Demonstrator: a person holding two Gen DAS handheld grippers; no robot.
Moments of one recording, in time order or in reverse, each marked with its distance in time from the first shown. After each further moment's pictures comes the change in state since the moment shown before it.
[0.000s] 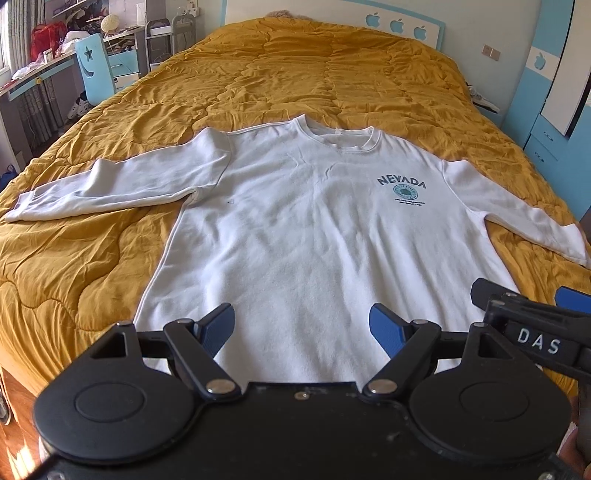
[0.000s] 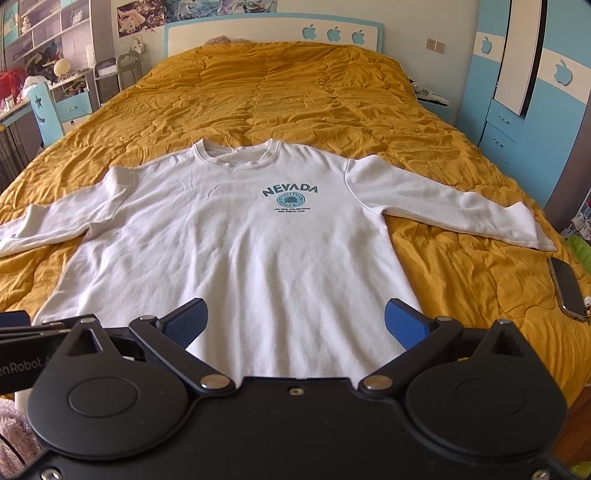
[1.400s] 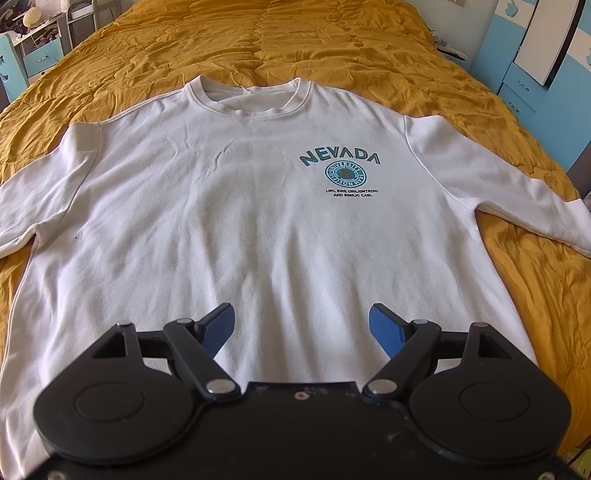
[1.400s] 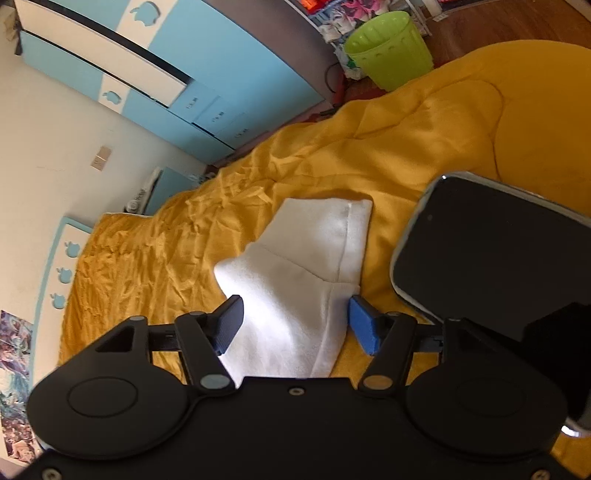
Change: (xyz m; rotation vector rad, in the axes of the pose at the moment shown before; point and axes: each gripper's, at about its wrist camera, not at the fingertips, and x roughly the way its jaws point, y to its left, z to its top) left arm 0.178 -0.097 0.076 0.114 0.147 -0.110; right arm 0.184 -0.431 0.020 1.300 -0.214 -0.288
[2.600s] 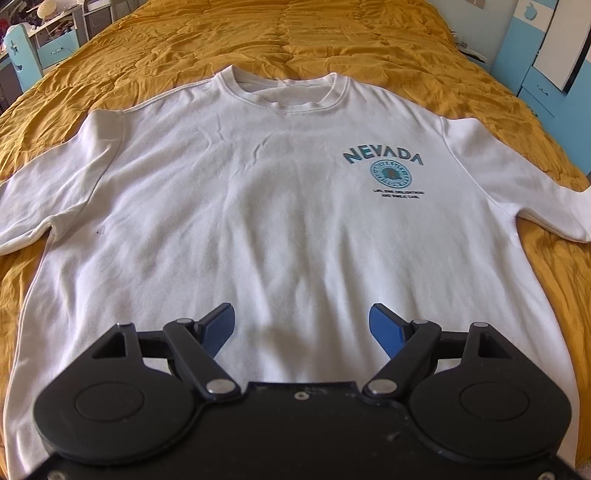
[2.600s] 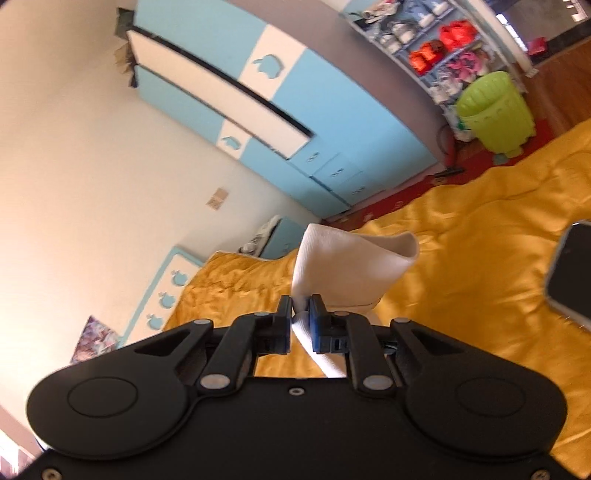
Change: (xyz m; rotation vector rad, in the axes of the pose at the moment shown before) left arm 0.013 0.039 0.005 -0.042 0.004 0.045; right arm -0.073 0.084 -0.043 -0.145 -0.174 0.490
